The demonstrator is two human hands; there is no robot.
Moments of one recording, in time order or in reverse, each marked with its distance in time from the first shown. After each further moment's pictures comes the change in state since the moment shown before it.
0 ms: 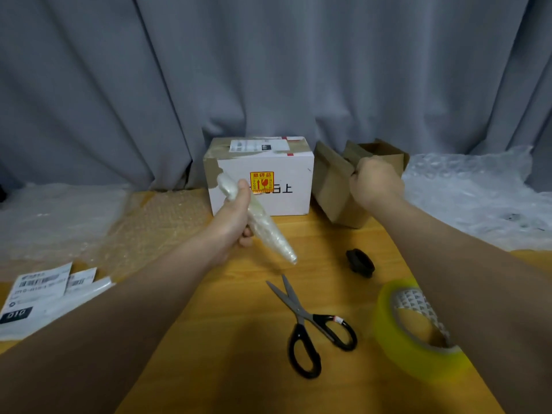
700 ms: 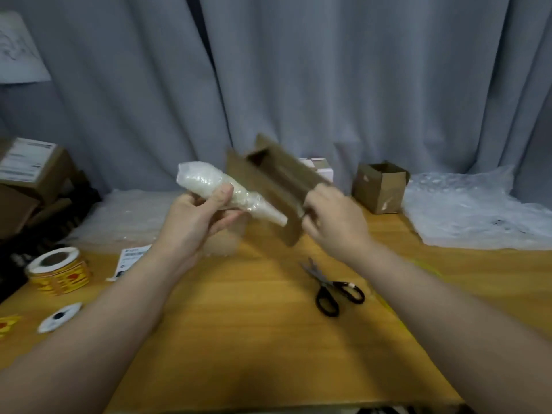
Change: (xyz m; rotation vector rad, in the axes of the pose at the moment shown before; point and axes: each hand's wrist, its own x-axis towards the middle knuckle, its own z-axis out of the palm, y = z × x) left_hand -0.166 0.025 -0.101 -0.410 0.111 0.384; right_hand -0.176 -0.077 -0.065 0.197 0.291 -0.757
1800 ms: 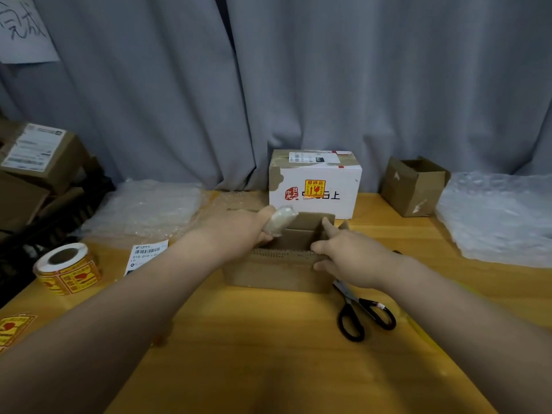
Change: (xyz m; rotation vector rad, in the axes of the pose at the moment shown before) left_hand 0.054 -0.017 0.005 1.757 -0.573 0.128; right_hand 0.015 -0.002 0.019 -0.081 -0.915 0.007
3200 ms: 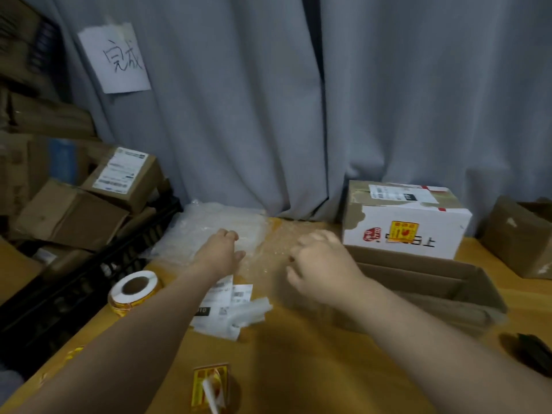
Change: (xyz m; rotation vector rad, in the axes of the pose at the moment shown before) left_hand 0.035 -0.210 0.081 -0.226 0.140 -0.570; right_hand 0.144 -0.113 -0.030 0.045 0.356 -0.172
